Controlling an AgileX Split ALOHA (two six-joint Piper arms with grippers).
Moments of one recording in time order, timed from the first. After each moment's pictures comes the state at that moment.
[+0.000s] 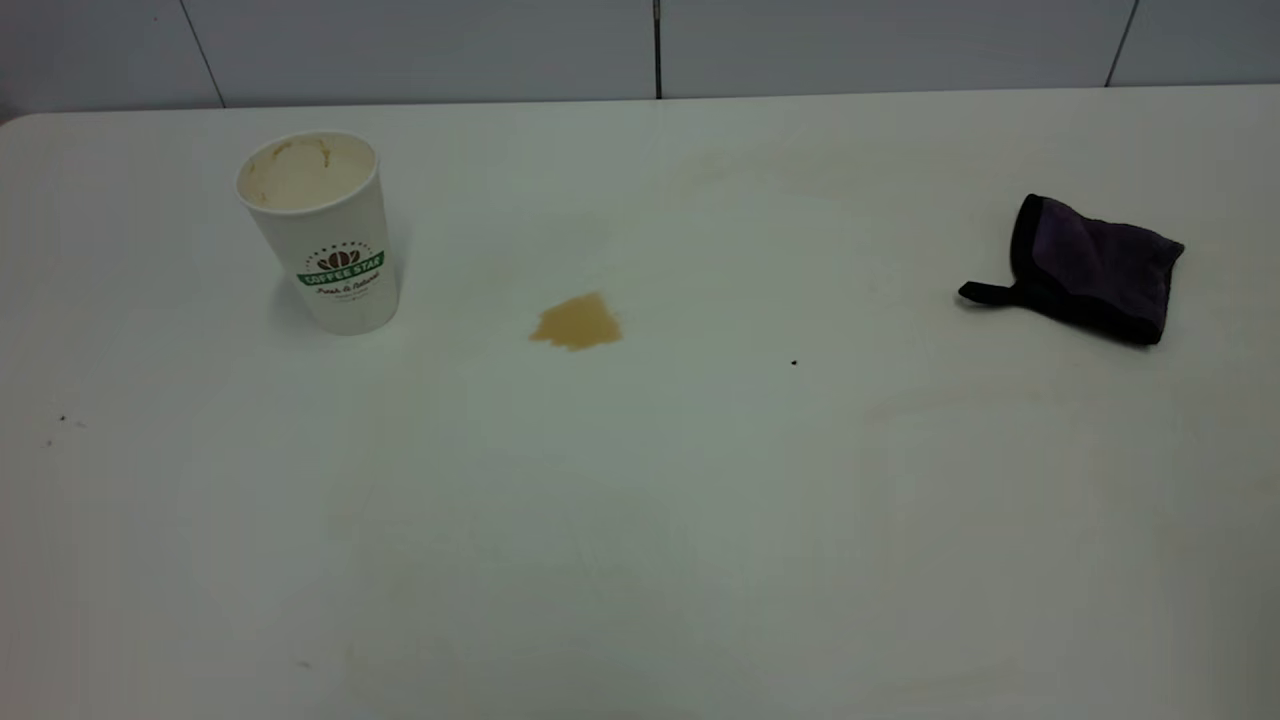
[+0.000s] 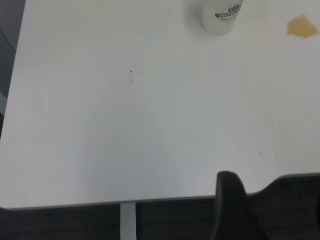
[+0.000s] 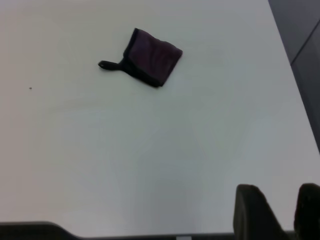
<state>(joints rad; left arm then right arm) 0.02 -0.02 -0.49 -0.03 1.14 0.06 -0.02 0.00 -0.48 -0.07 1.14 -0.02</state>
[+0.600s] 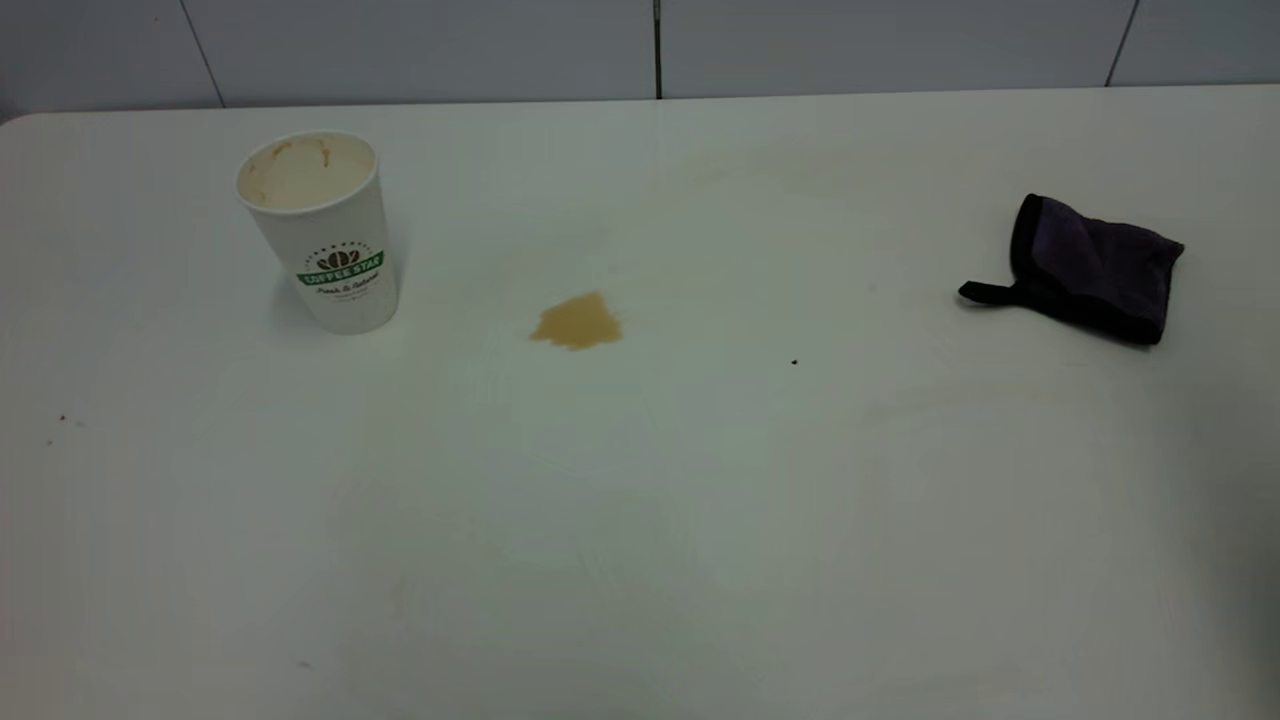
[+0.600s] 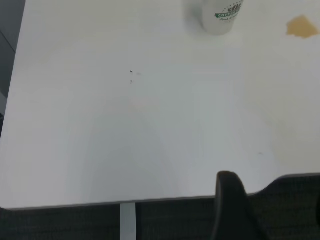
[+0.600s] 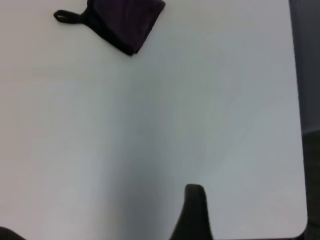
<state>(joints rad) 0.02 -0.02 -0.49 -0.03 1.14 0.06 -0.02 0.96 -0.71 -0.18 0.78 0.00</state>
